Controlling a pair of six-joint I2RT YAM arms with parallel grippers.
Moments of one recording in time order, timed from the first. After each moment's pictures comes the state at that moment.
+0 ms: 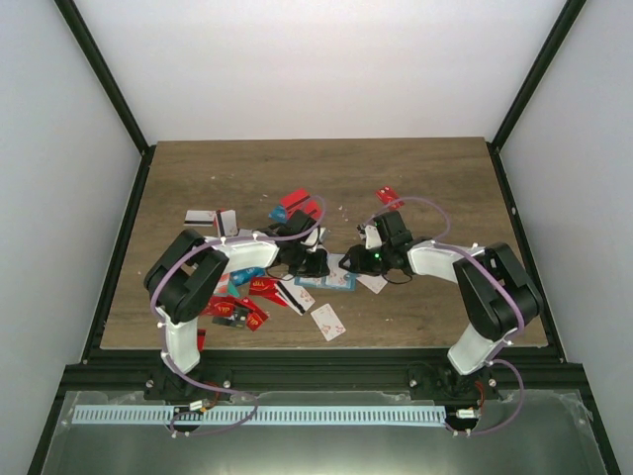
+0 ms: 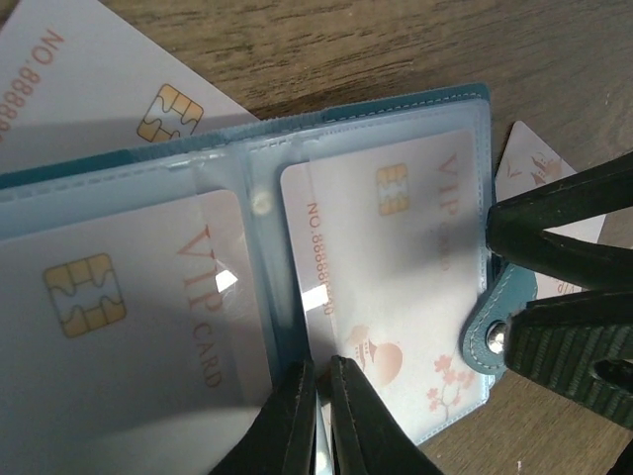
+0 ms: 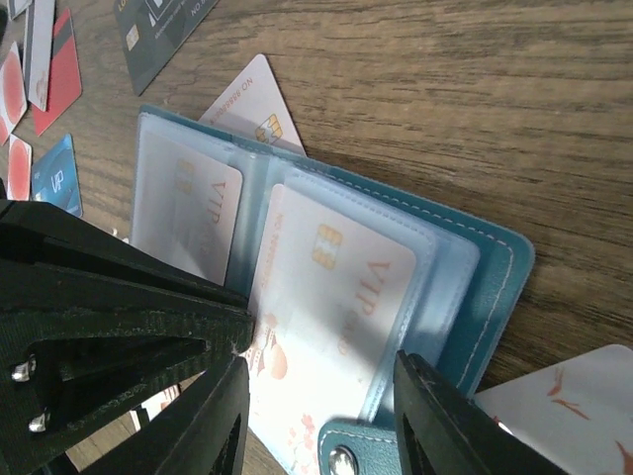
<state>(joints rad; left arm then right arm) -0.69 1.91 1.09 -0.26 0.40 -0.55 0.44 1.65 0.78 -0.10 -0.52 0.47</state>
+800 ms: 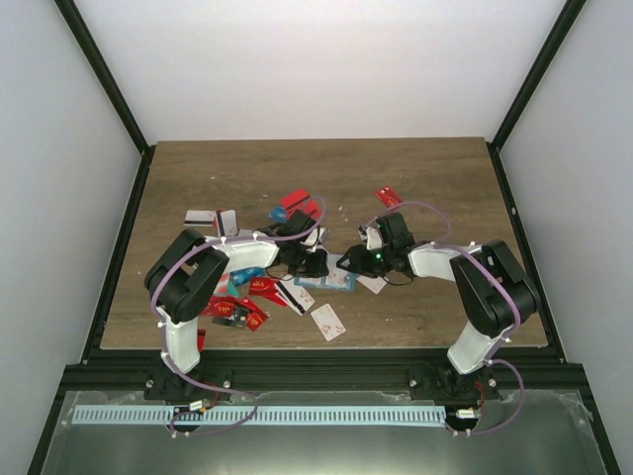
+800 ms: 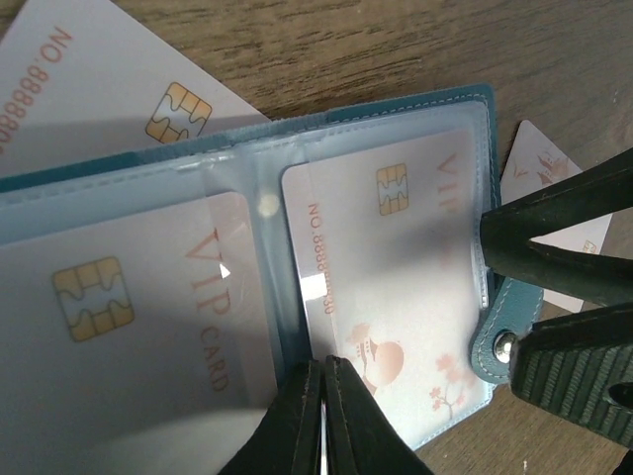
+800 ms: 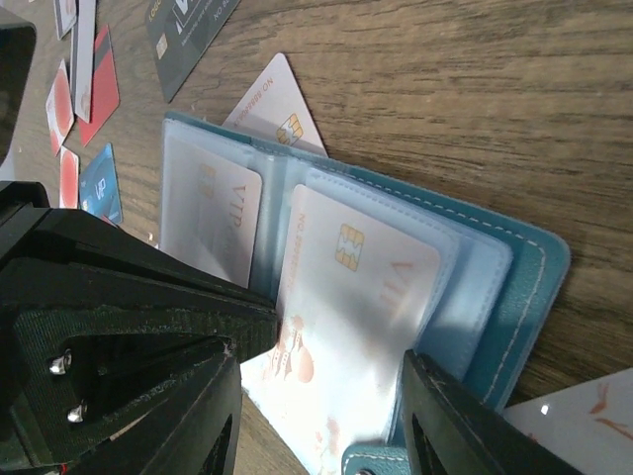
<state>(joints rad) -0.69 1.91 1.09 -0.26 0.40 -0.55 0.43 1.68 0.75 0.00 -0.61 0.55</state>
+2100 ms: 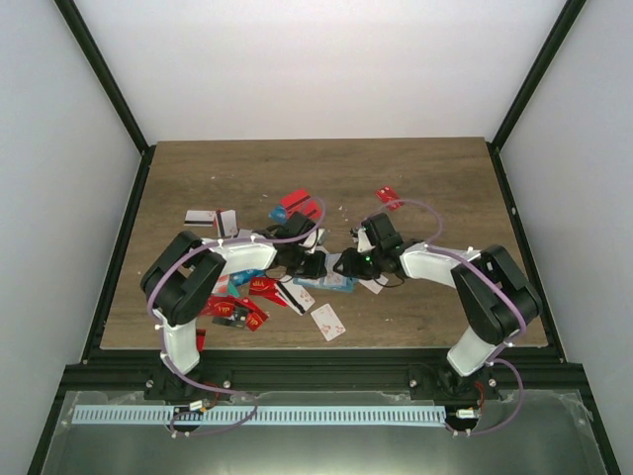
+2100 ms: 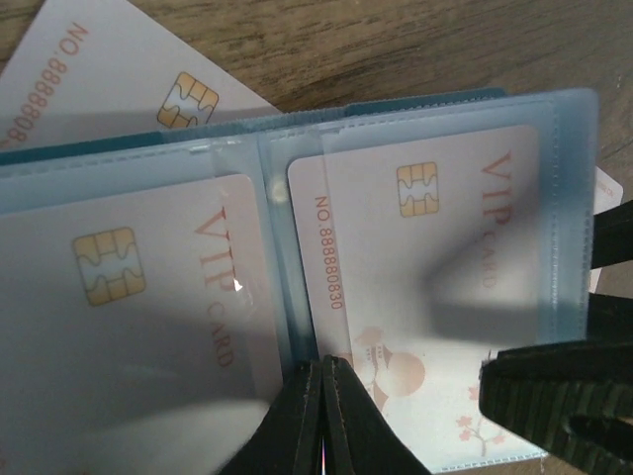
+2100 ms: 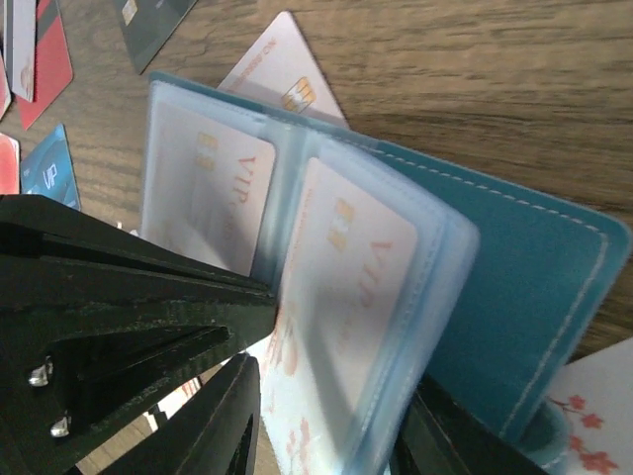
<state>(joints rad) -0.69 1.89 1.07 -0.25 0.38 -0.52 0.53 1.64 0.79 -0.13 -0.44 0.58</state>
